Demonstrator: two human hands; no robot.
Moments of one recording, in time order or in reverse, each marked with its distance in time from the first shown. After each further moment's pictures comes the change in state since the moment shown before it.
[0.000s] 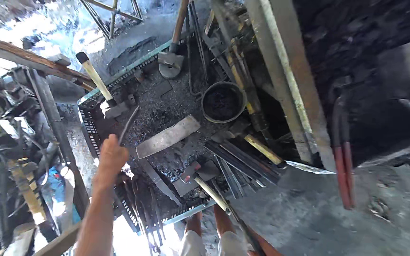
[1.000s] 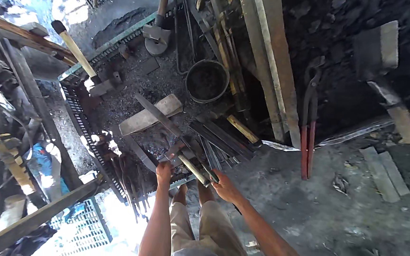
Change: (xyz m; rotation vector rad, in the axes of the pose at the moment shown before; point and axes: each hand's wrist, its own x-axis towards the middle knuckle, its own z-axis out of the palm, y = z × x) left_hand -0.161 0.059 0.303 -1.063 -0.354 -0.503; right_hand 0.135 0.010 -0.013 0.038 -0.107 -0.159
